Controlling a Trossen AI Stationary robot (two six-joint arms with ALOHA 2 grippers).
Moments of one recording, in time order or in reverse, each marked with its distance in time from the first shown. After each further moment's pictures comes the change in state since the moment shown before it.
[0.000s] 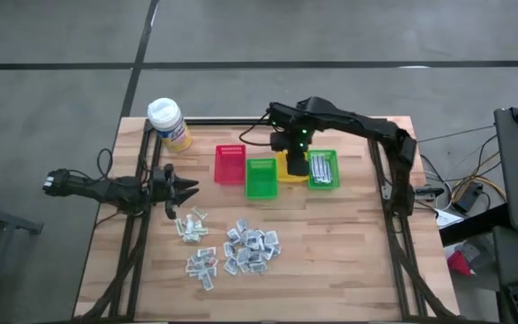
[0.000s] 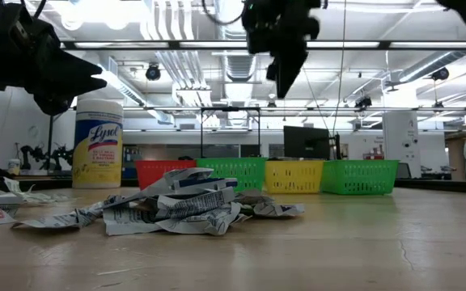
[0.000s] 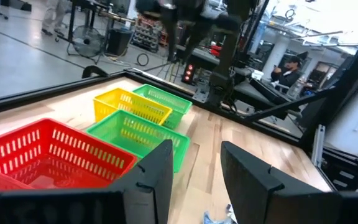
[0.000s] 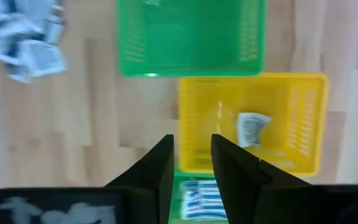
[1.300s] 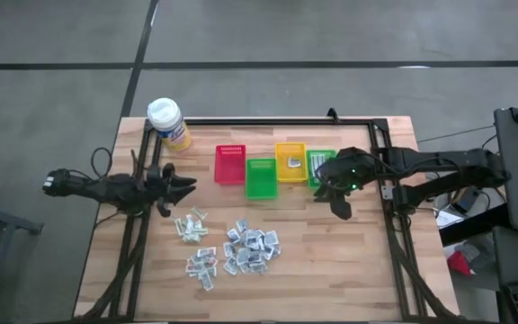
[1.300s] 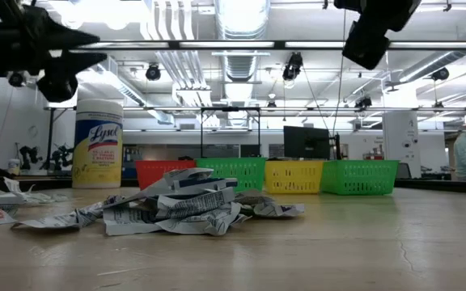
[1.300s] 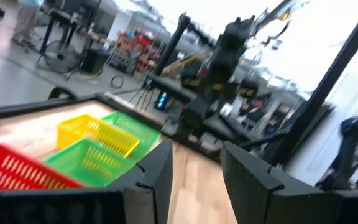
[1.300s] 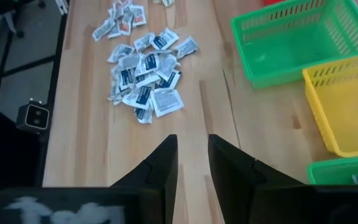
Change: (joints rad) left arm 0.001 0.000 0.000 0.184 0.048 -0.068; right arm 0.308 -0.857 -0.990 0.749 -0.019 0.591
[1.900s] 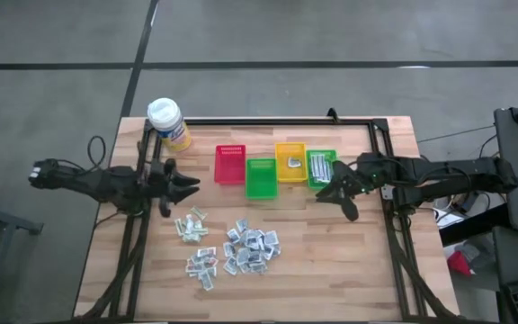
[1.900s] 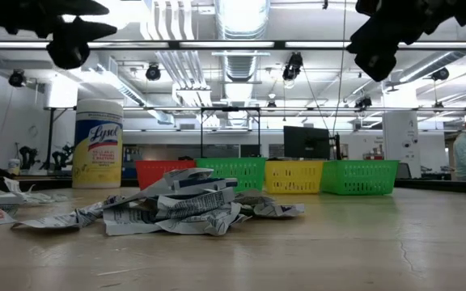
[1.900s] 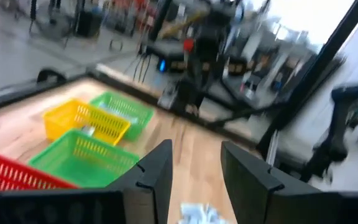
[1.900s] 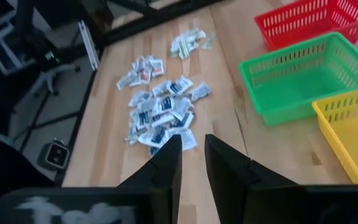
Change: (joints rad) left arm -0.001 0.354 0.333 -0.211 0.078 -0.008; right arm 0.000 -0.234 -0.308 0.376 0.001 0.085
